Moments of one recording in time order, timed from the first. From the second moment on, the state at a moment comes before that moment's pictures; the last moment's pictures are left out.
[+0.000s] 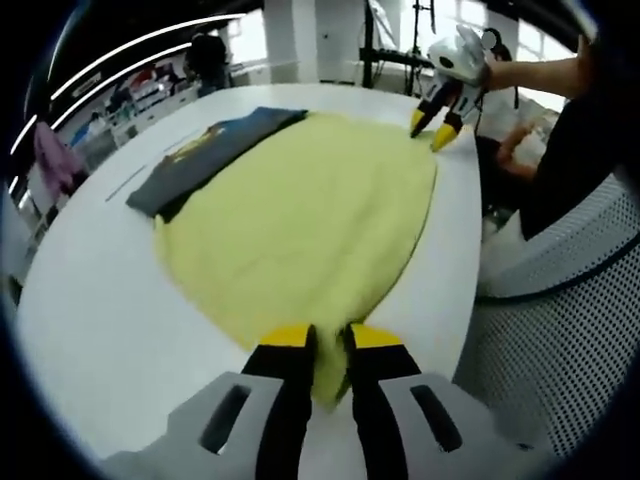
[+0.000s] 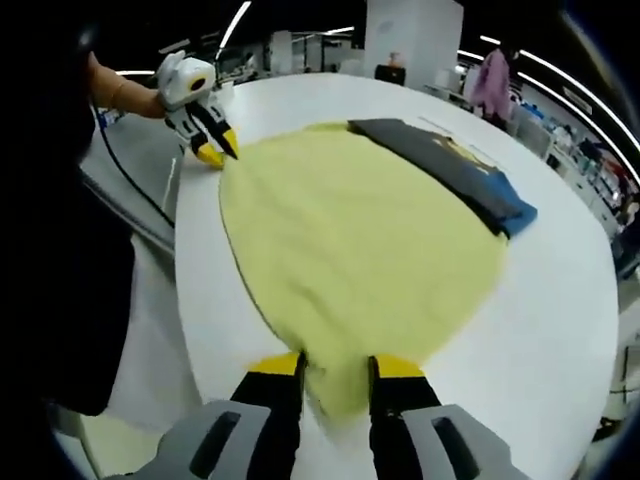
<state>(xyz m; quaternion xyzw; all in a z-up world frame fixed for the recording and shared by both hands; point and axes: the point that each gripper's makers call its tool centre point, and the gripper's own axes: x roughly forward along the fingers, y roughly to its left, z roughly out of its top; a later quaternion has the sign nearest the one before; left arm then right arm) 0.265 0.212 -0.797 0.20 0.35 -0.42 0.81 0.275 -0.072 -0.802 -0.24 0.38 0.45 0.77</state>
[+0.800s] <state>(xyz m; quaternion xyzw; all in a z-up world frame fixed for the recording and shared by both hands) 0.278 0.215 -0.768 0.14 0.41 -0.37 0.82 0.286 -0.072 -0.775 -0.17 0.40 0.41 0.81</state>
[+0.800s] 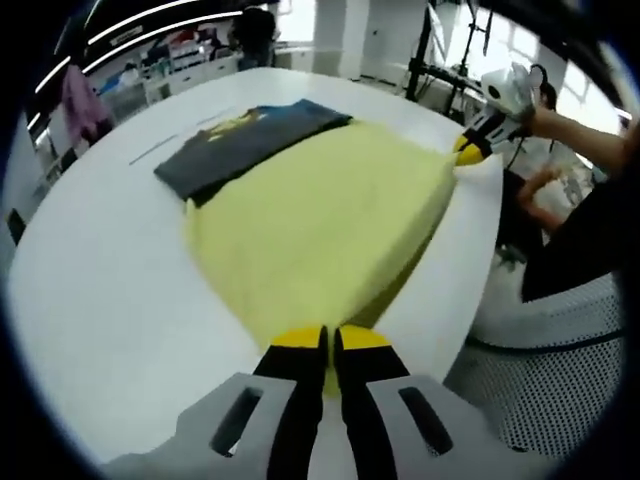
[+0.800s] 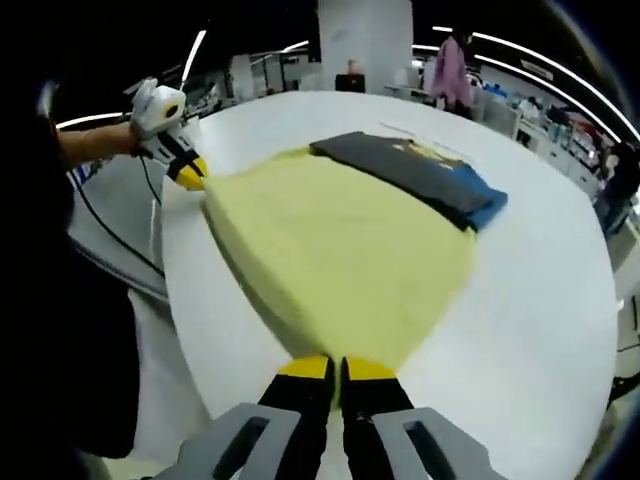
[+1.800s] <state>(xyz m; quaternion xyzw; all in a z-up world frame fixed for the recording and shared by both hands) 0.275 0.216 -0.718 0.16 0.40 -0.36 0.82 0.283 -0.070 -0.728 -0.11 0.43 0.37 0.82</state>
